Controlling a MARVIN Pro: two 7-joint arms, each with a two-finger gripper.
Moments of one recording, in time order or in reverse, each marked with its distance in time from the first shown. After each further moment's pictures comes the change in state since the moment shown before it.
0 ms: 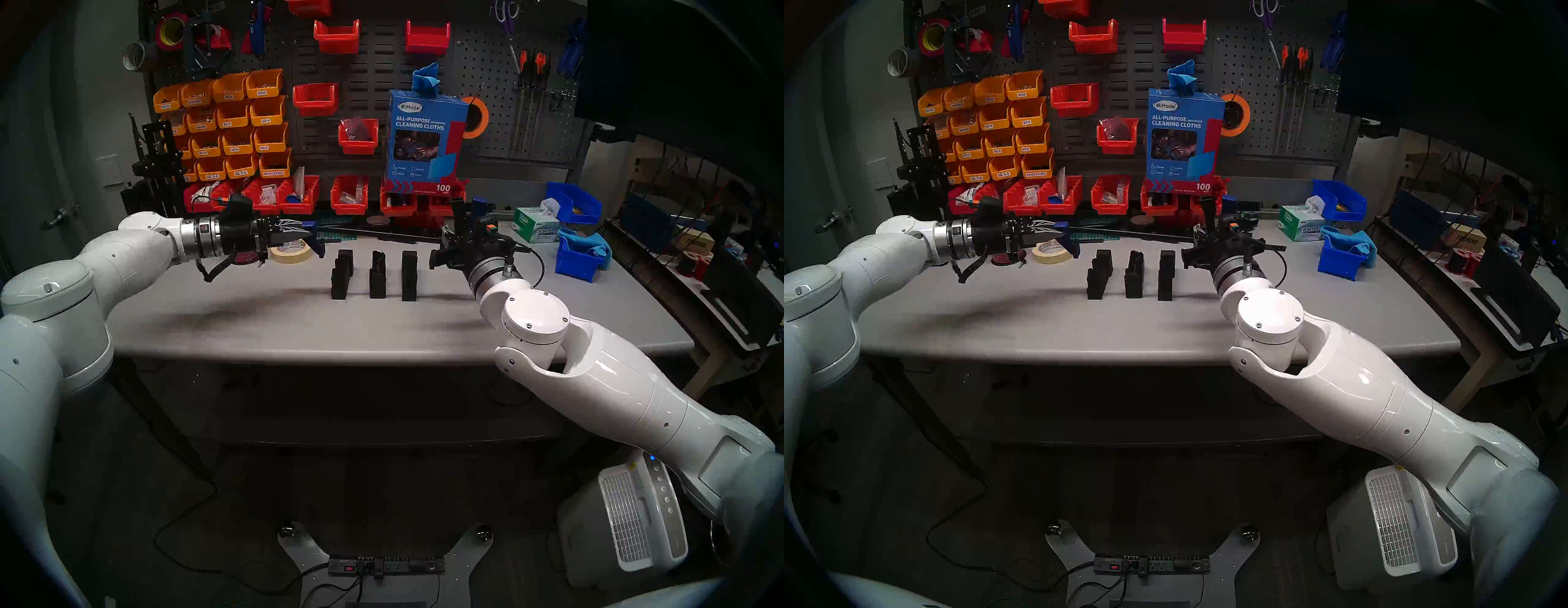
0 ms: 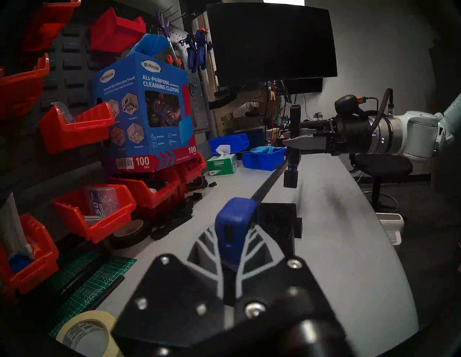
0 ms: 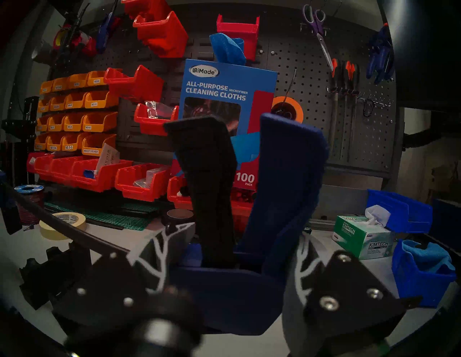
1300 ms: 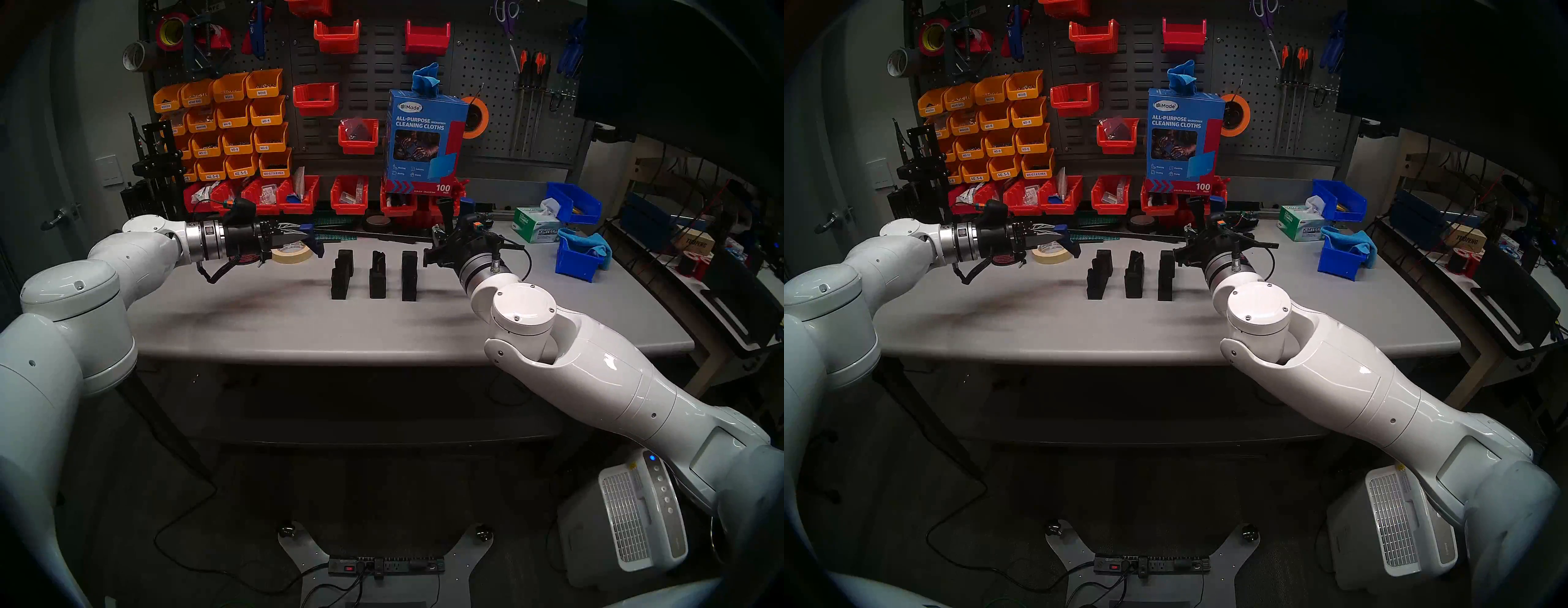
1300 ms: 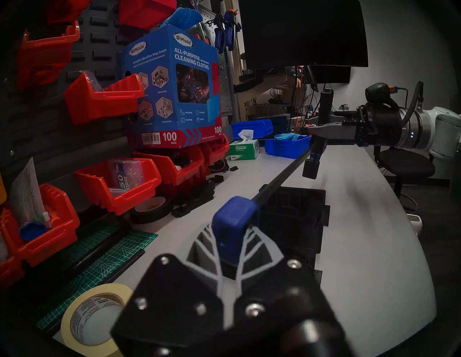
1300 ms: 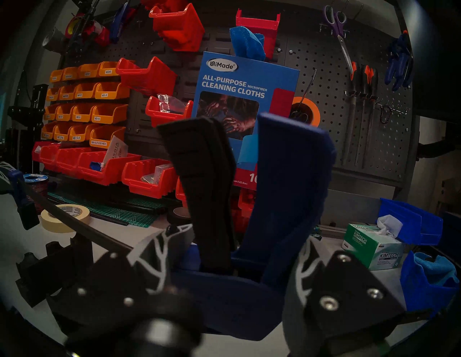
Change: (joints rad) left arm 0.018 -0.070 0.000 0.133 0.023 0.035 0.036; right arm 0.065 -0.044 -0.045 0.083 -0.031 0.018 0.056
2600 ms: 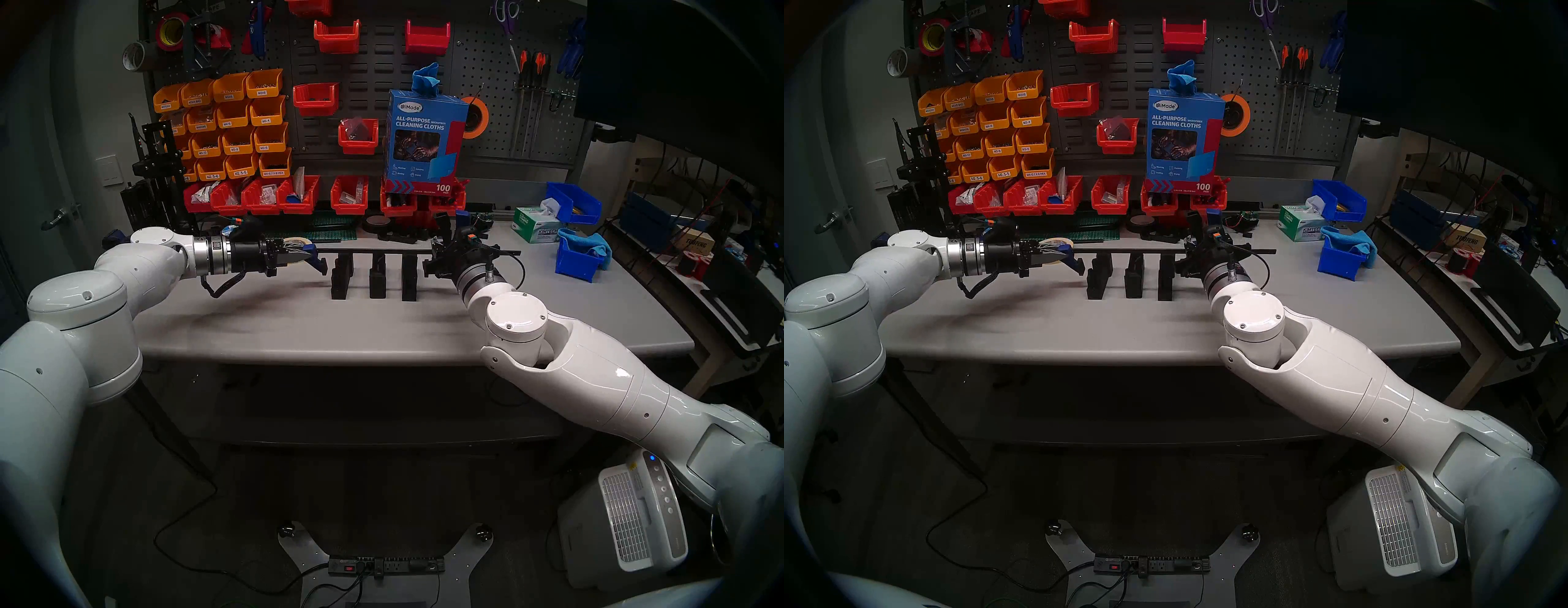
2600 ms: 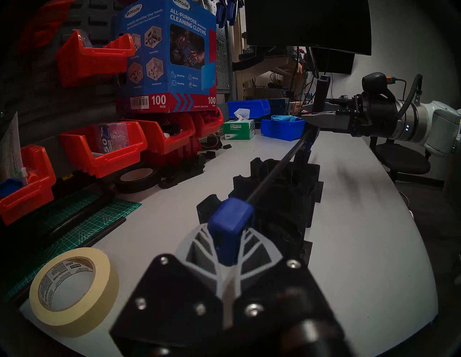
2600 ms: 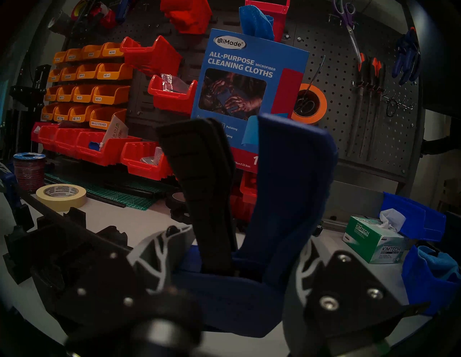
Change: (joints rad) left arm 0.042 -0.017 0.012 -0.002 0.045 0.039 0.022; right arm 0.011 0.003 -0.056 0.056 -0.007 -0.025 0.005
